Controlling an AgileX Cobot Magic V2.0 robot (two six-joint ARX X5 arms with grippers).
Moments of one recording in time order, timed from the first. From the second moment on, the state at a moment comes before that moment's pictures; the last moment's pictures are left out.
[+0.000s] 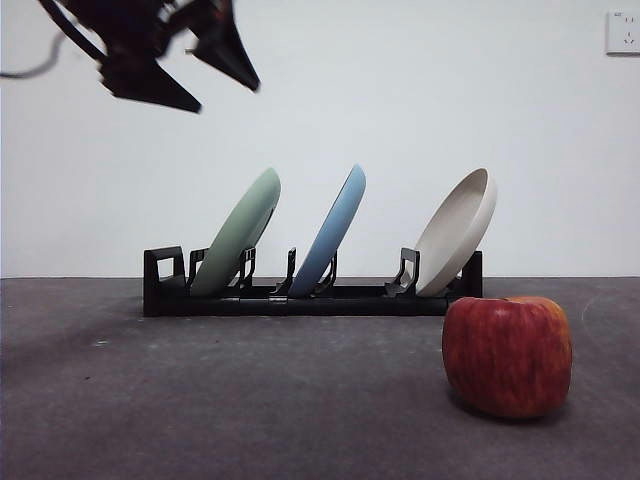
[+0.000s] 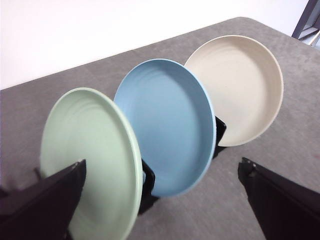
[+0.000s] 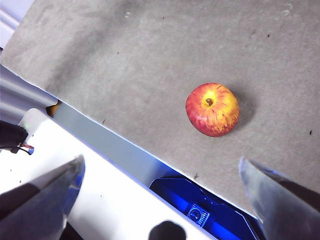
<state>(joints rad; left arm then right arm) -0.31 1.54 1.25 -0.12 0.31 0.07 0.11 0.67 0.93 -1.19 -0.63 -0.13</state>
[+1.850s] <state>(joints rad) -0.34 1.79 1.30 0.07 0.23 0.06 0.11 0.67 0.93 -1.19 -0.62 -0.13</state>
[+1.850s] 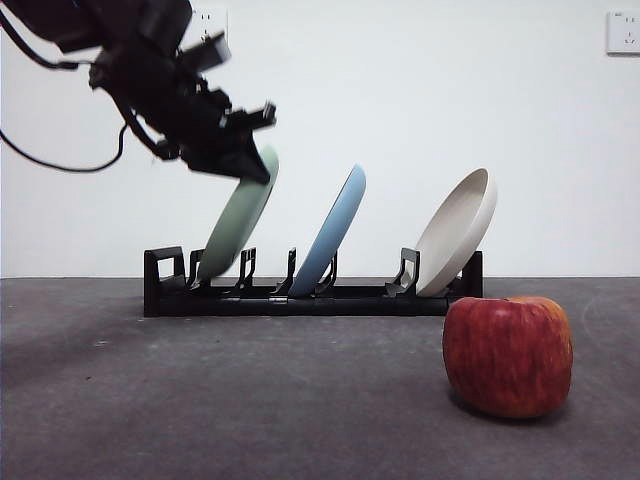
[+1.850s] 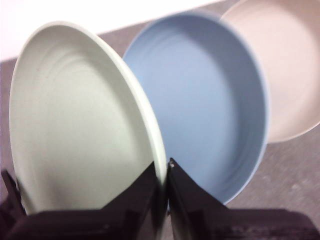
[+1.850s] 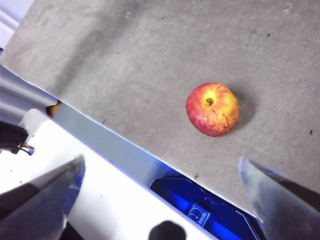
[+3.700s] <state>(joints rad) -0.98 1.46 0.78 -0.28 -0.39 0.56 0.11 0.67 0.93 -1.19 -0.63 -0.13</state>
